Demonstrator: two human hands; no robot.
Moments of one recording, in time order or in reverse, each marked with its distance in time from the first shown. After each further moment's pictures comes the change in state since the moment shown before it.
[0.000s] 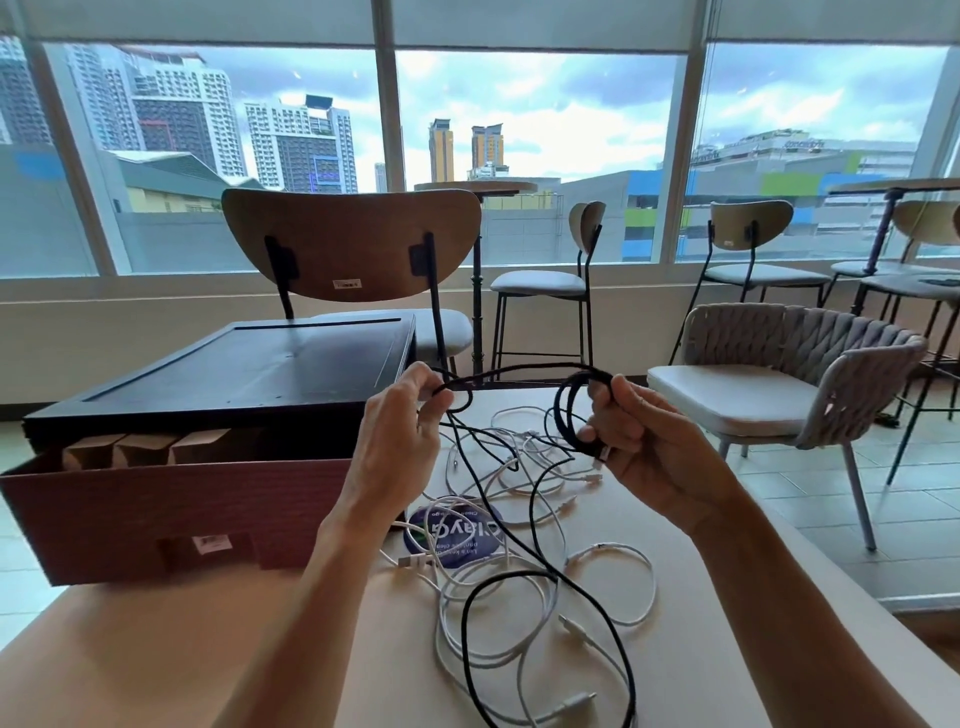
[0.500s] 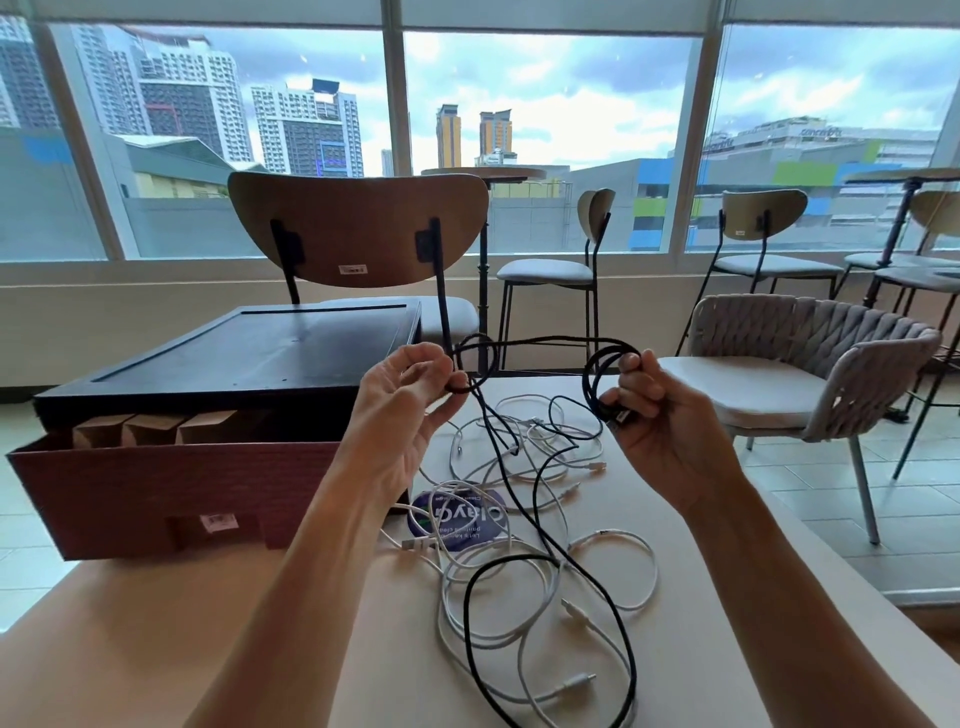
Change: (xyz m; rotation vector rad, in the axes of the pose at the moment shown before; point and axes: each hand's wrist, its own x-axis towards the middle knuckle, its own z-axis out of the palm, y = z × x) left_hand 0.004 0.017 -0.009 -1.112 -0.034 -0.531; right_hand 0.008 -0.002 -0.002 0.268 0.333 -0.074
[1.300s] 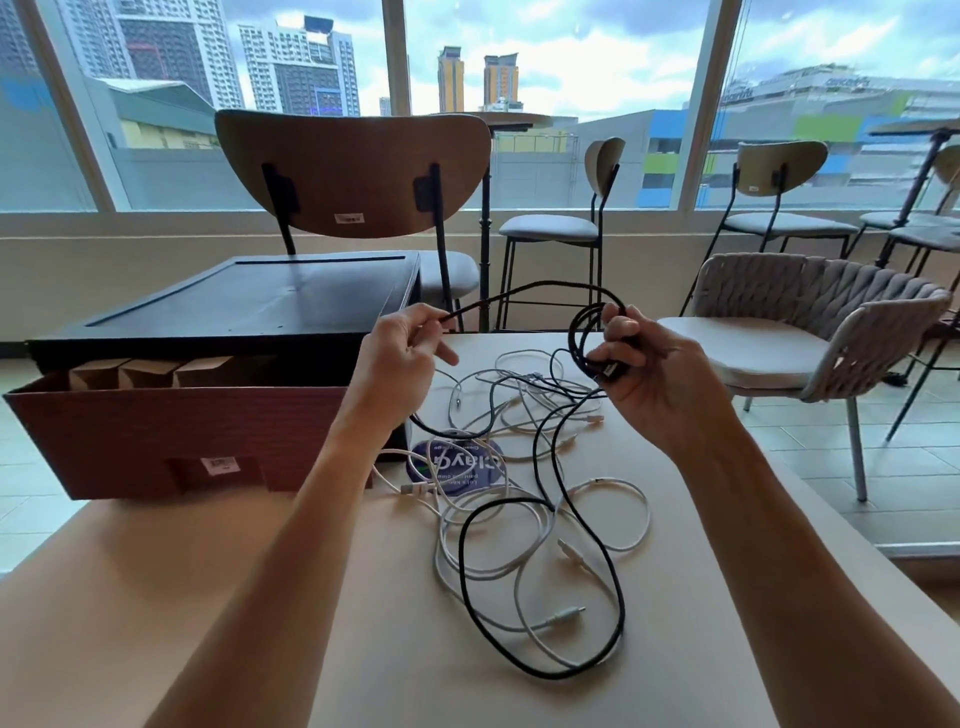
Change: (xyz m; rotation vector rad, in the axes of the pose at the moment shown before) left_hand 0.013 -0.019 -0.018 0.844 0.048 0.233; right_hand -0.001 0.005 0.003 -0.005 0.018 0.074
